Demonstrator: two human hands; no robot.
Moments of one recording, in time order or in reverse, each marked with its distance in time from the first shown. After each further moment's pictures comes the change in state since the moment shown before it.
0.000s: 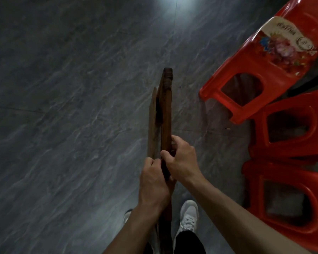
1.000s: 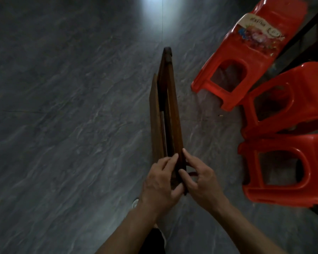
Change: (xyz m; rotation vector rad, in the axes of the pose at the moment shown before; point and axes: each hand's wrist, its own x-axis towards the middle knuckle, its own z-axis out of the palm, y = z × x) left_hand -0.122 -0.090 -0.020 0.079 -0.209 0.431; right_hand -0.190 0.060 0.033 0.043 0.046 -0.140
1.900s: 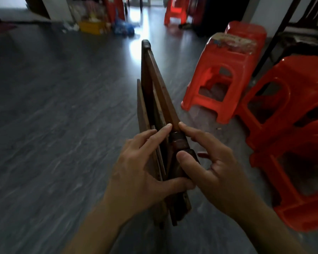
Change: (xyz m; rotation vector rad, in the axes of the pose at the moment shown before) left_hand 0.007 -0.075 0.029 0.064 0.244 0.417; right_hand -0.014 0.059 0.039 0.056 0.272 -0.348
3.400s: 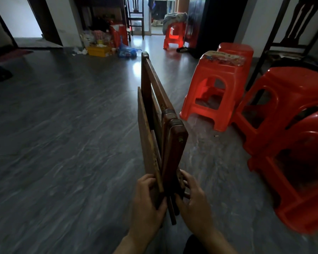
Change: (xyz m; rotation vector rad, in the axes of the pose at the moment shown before) left_hand -0.111 -0.080 0.140 -0.123 0.319 -0.037; right_hand -0.102 0.160 0.088 0.069 0.147 0.076
